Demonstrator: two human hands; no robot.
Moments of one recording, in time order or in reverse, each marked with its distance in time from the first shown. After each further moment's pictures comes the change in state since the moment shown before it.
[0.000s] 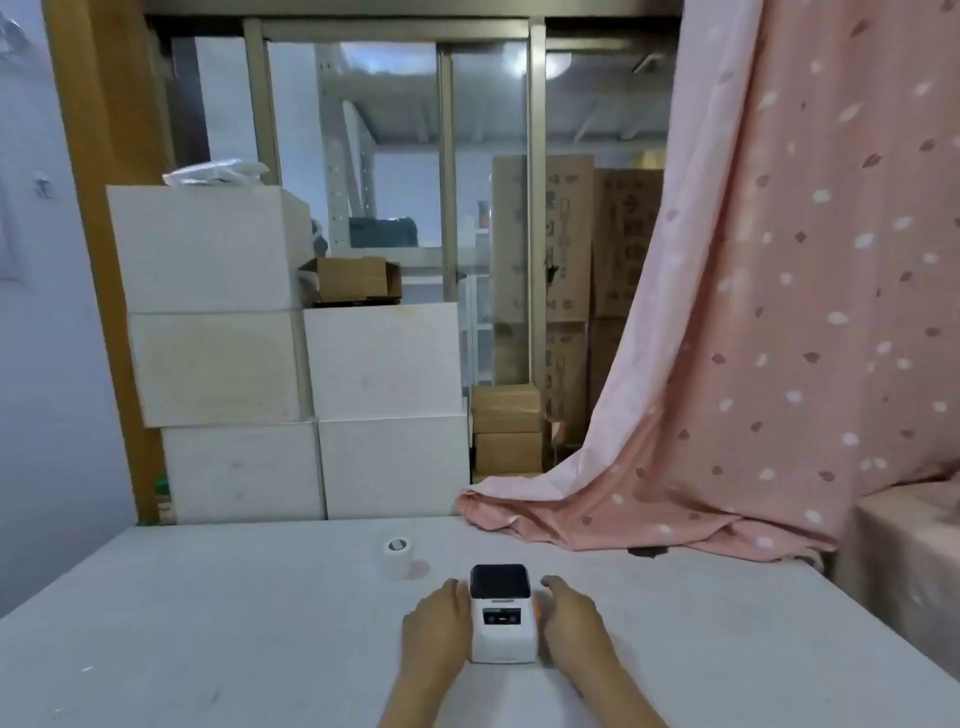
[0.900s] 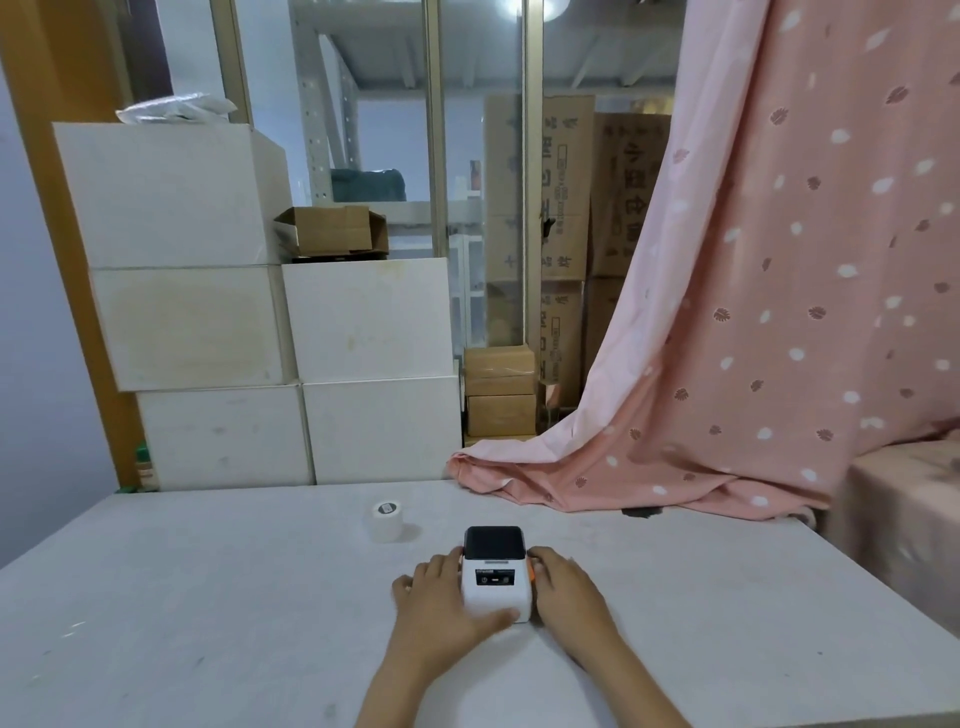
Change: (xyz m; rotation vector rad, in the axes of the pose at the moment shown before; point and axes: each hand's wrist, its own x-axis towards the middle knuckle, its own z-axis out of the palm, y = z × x) left_hand -0.008 -0.009 0.015 0.090 -0.119 0.129; right_hand -0.001 0.013 0.008 0.037 0.035 -0.111
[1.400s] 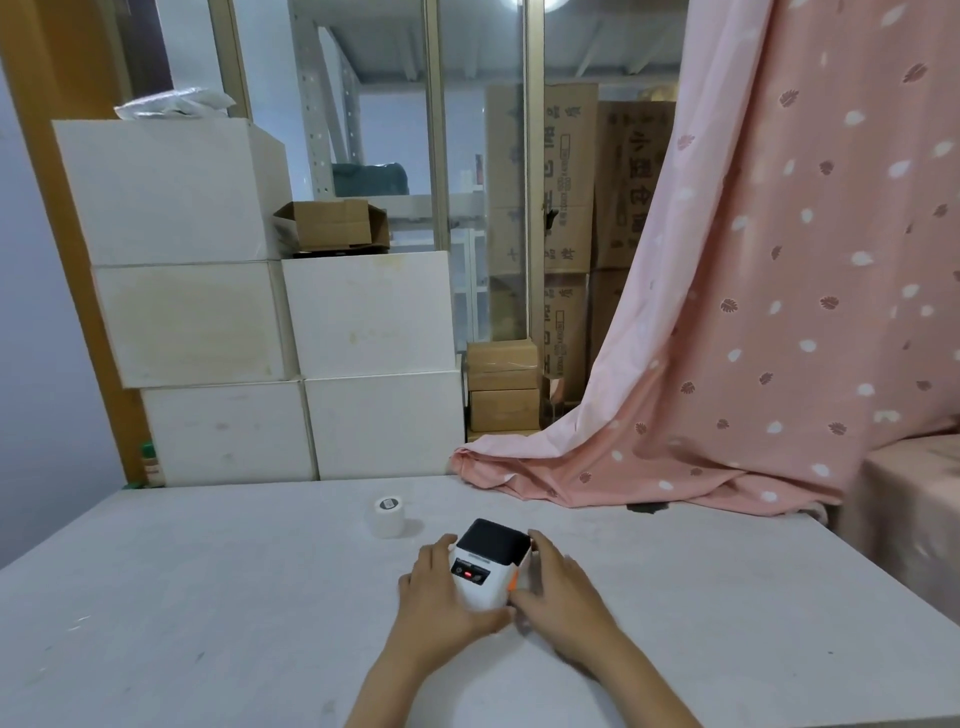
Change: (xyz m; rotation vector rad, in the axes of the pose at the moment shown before) left_hand -0.005 0.005 -0.006 -0.253 0.056 -0.029; right_hand -0.012 -0.007 -0.007 0.102 -0.158 0.006
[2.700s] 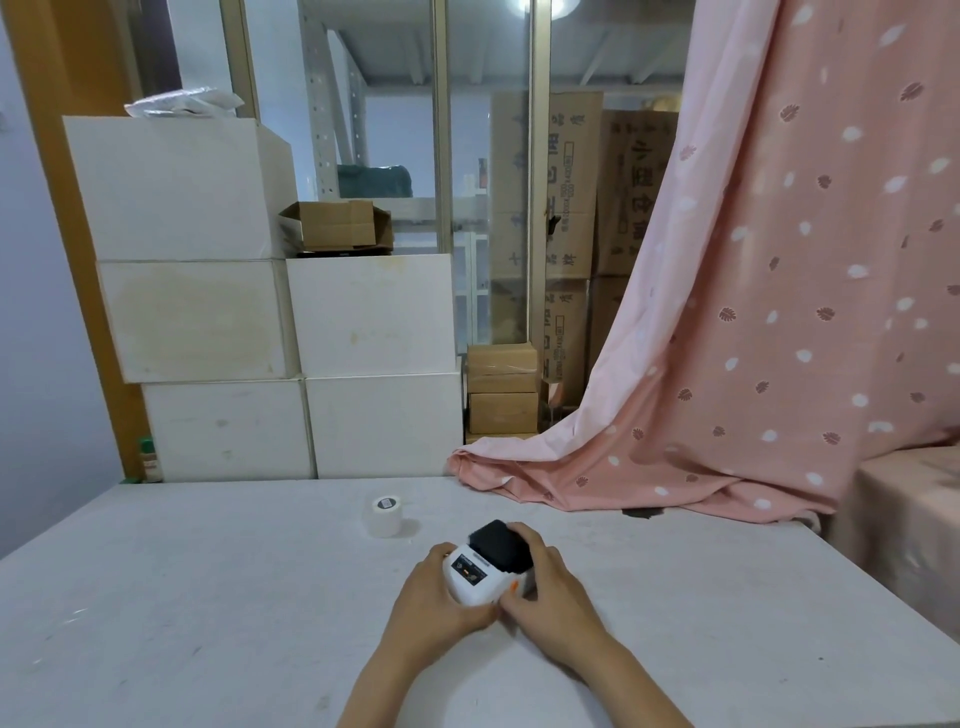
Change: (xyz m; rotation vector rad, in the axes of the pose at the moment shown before) left_hand -0.003 -0.001 -0.005 -0.176 -0.012 -0.027; right_hand -0.008 -0.006 0.000 0.072 -0.003 -0.097
